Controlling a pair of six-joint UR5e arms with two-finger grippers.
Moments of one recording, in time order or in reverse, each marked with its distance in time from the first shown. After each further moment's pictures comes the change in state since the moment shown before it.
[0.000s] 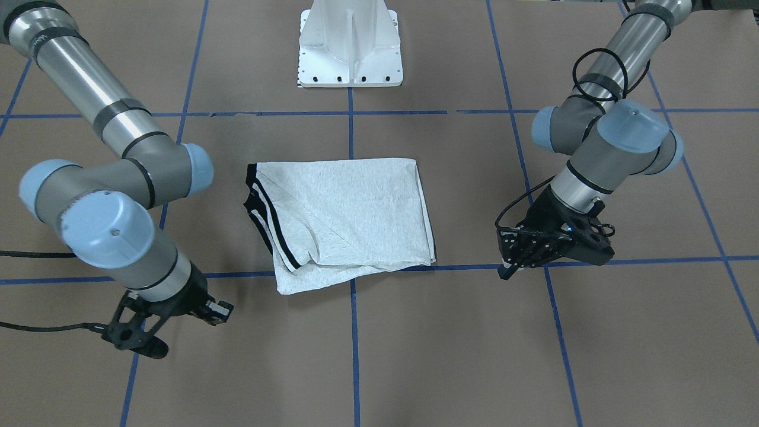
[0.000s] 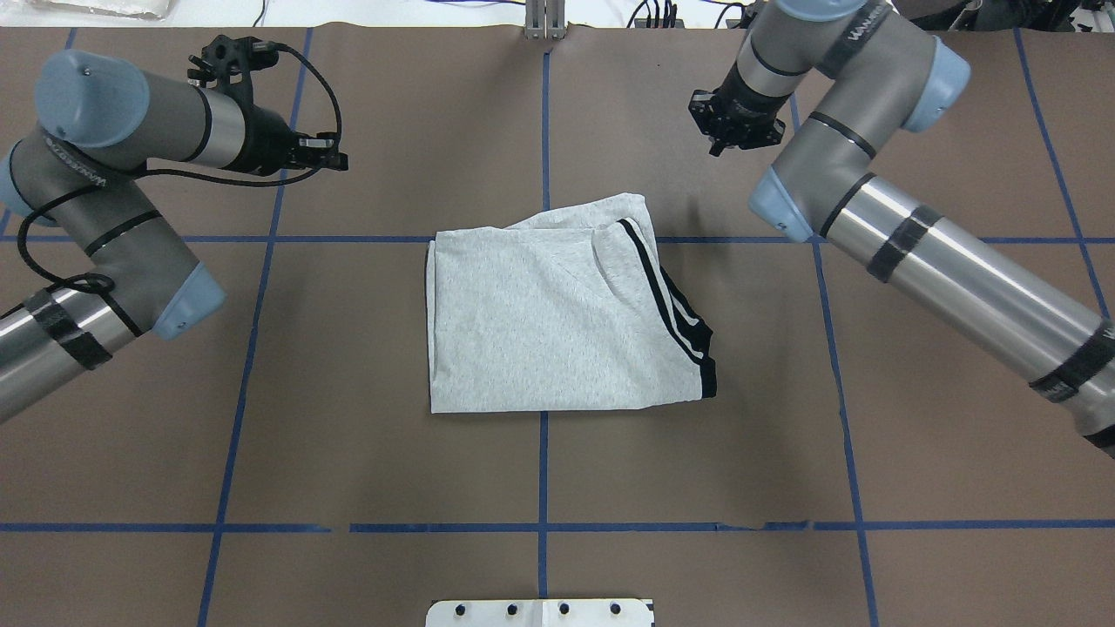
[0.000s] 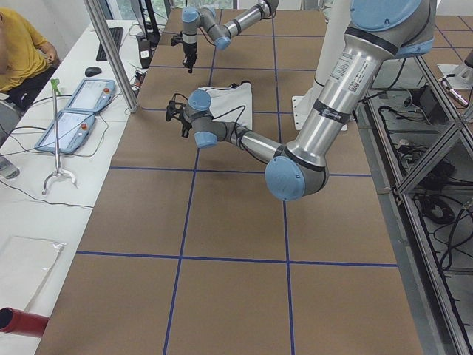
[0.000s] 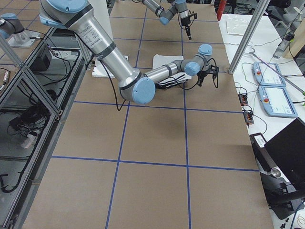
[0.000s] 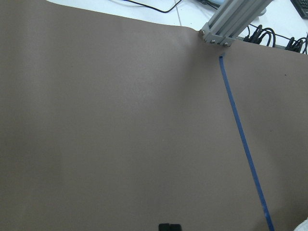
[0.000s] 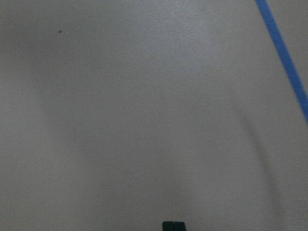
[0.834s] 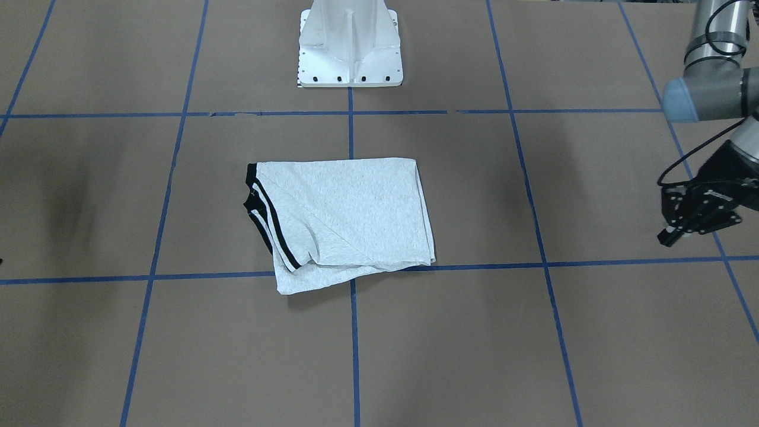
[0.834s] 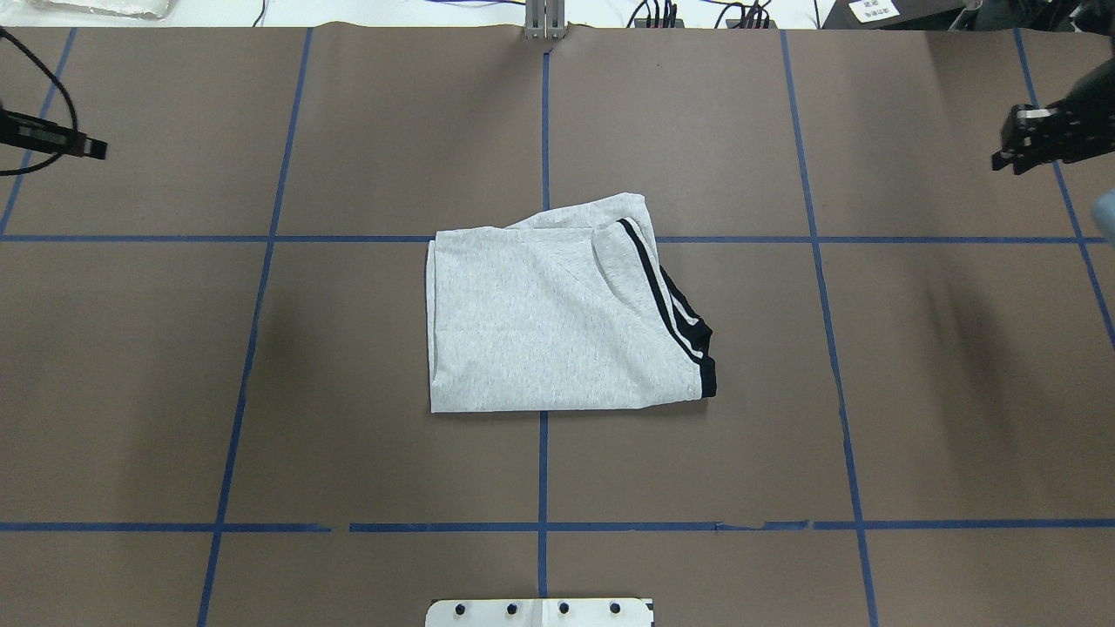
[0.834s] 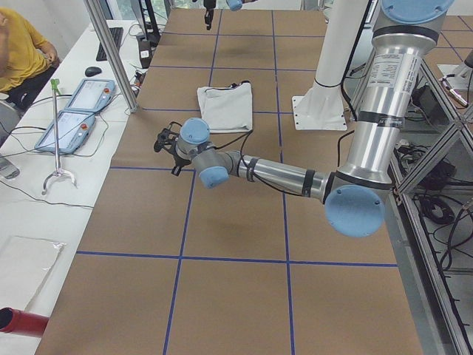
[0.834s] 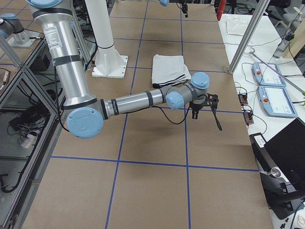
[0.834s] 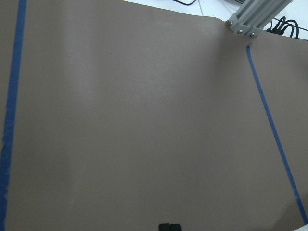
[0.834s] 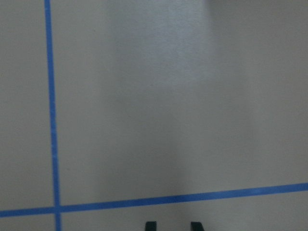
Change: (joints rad) left arm -0.356 0.303 -0.144 0.126 -0.240 0.602; right arm 0.371 -0.506 0.354 -0.110 0.207 -0.675
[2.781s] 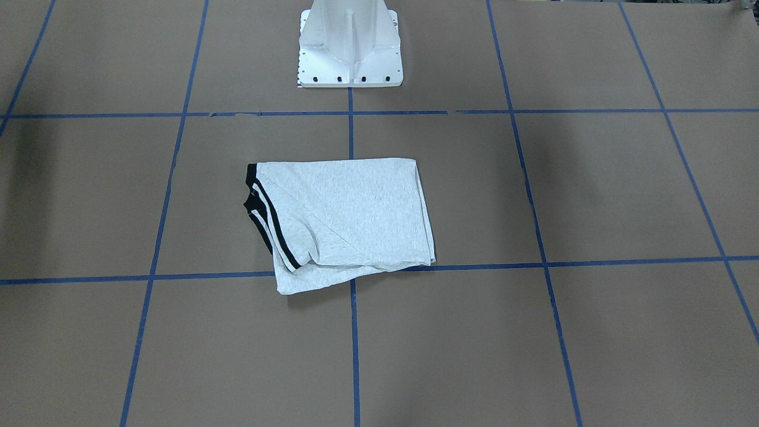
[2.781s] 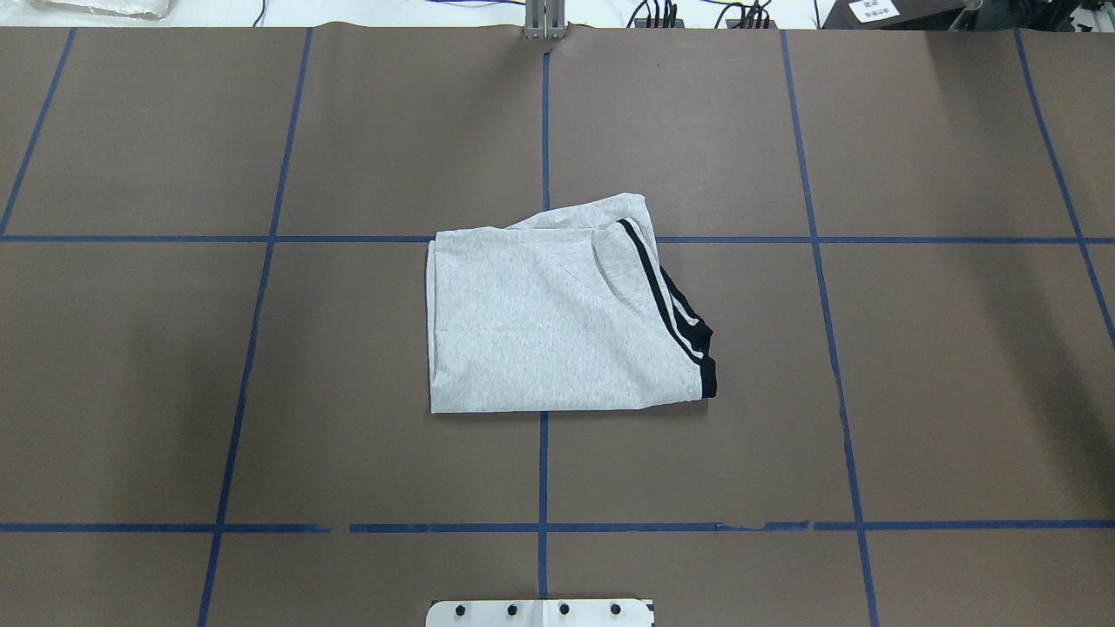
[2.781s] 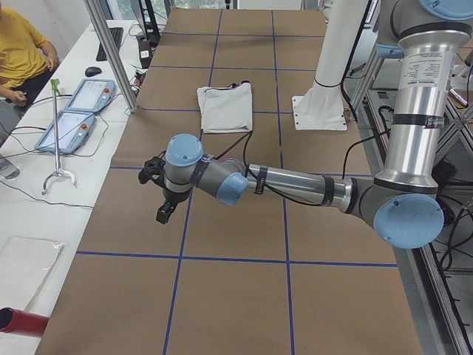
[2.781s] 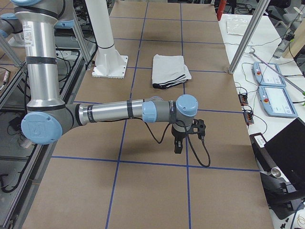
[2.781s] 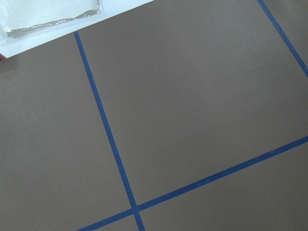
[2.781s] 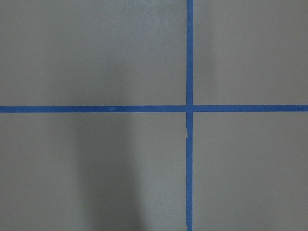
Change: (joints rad) left arm -0.255 0.082 -0.076 0.413 -0.072 0.509; right arm 0.187 -0.164 0.122 -0.324 0.007 -0.472
